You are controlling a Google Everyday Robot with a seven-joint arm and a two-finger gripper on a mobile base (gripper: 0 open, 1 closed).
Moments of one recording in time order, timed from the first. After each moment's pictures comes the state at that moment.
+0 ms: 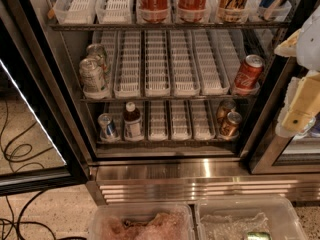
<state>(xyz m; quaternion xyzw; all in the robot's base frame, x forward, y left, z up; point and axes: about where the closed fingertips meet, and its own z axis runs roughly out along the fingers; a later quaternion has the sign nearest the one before) 0.438 -0.217 0.976 -0.60 0.78 -0.03 0.16</state>
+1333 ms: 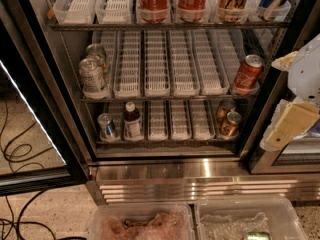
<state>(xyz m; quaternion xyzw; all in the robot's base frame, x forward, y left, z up) 0.440 -0.217 0.942 -0.57 0.79 -0.05 0.22</state>
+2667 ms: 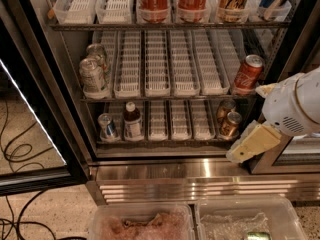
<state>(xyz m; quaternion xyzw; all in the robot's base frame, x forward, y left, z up) 0.448 -0.186 0.881 -0.49 0.82 0.02 0.29</state>
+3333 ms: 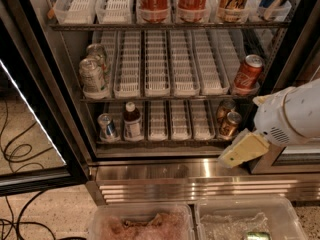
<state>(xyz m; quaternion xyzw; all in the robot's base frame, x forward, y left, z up) 0.448 -0.182 0.857 -0.45 0.84 0.03 0.29</state>
